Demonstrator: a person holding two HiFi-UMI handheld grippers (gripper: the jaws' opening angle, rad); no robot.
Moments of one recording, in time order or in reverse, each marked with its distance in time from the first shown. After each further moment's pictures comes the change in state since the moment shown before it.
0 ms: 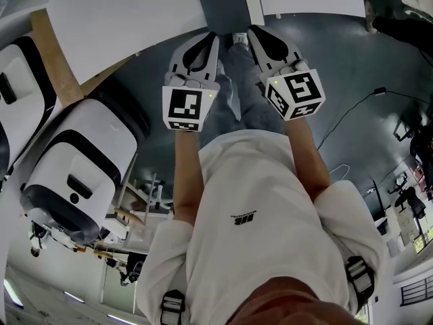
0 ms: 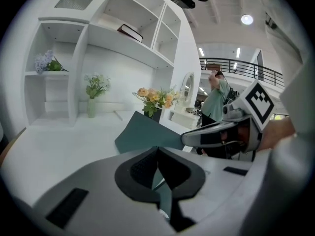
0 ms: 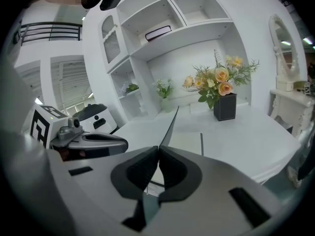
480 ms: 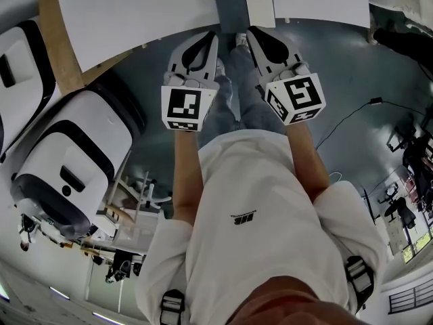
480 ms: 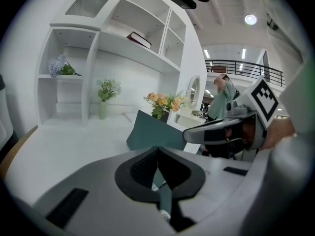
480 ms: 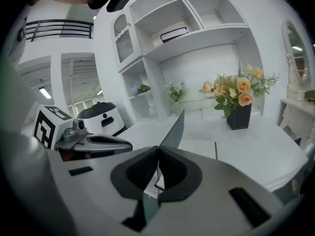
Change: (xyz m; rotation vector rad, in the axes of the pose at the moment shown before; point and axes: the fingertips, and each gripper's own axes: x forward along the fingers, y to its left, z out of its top) left arm -0.029 0.023 0.001 -0.031 -0.031 0.069; right arm 0.007 0.040 0.019 -0.089 -0.017 0.064
